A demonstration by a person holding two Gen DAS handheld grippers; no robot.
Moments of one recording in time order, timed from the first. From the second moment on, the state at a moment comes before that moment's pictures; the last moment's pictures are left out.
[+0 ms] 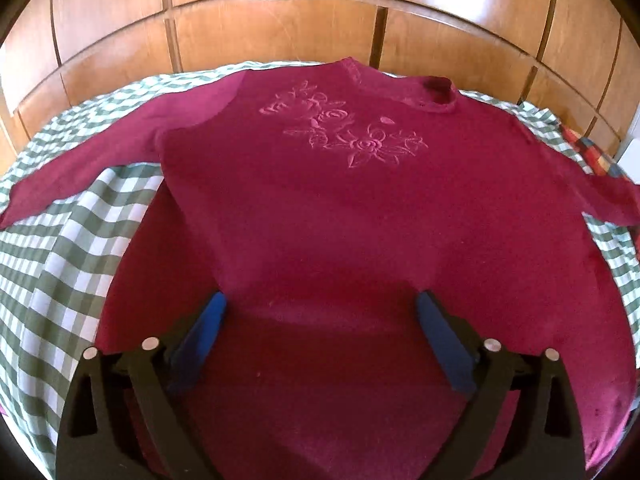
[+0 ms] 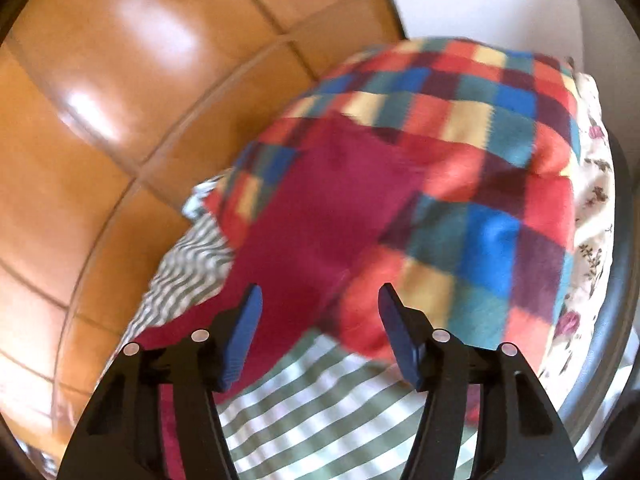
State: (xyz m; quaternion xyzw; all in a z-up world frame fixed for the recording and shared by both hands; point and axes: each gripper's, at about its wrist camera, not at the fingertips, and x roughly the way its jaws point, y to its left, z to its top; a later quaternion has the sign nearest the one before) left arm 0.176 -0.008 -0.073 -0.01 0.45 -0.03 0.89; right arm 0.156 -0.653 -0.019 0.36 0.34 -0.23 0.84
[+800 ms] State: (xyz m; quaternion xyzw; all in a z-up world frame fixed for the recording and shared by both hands) left arm 0.180 0.002 -0.072 -0.05 0.46 -0.04 0.89; right arm 0.298 -0.367 0.106 0.20 0.31 0.08 0.93
